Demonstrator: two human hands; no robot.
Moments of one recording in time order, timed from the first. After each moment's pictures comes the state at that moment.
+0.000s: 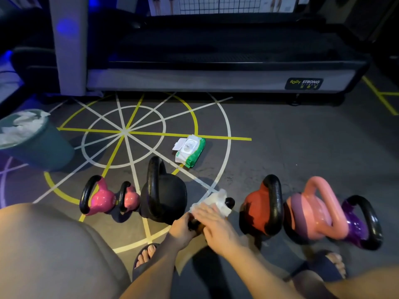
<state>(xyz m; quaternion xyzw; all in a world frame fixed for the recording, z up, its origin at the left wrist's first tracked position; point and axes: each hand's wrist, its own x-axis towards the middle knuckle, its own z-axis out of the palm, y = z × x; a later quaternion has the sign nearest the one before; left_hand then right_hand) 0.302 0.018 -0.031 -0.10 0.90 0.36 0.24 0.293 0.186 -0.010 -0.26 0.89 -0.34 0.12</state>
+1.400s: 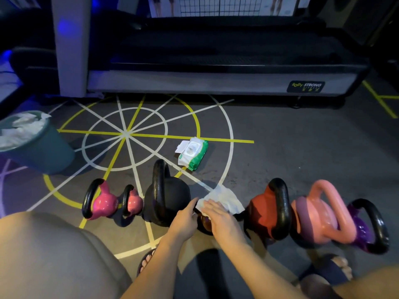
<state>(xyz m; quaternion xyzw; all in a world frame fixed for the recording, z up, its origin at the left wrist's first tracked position) 0.275 0.011 0.007 -0.10 0.90 0.39 0.20 0.273 0.164 -0.025 -0.18 0.93 -0.32 0.01</state>
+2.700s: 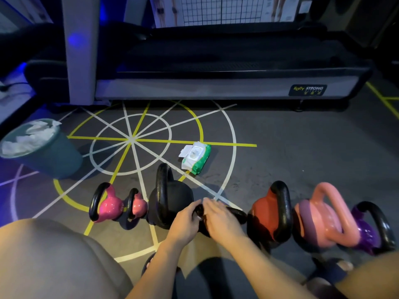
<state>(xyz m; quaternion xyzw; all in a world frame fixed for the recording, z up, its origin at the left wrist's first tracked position) 0.285 0.005 0.010 -0.04 0.91 0.41 0.09 0.266 0.160 0.008 -0.22 0.95 -0.21 0.08</state>
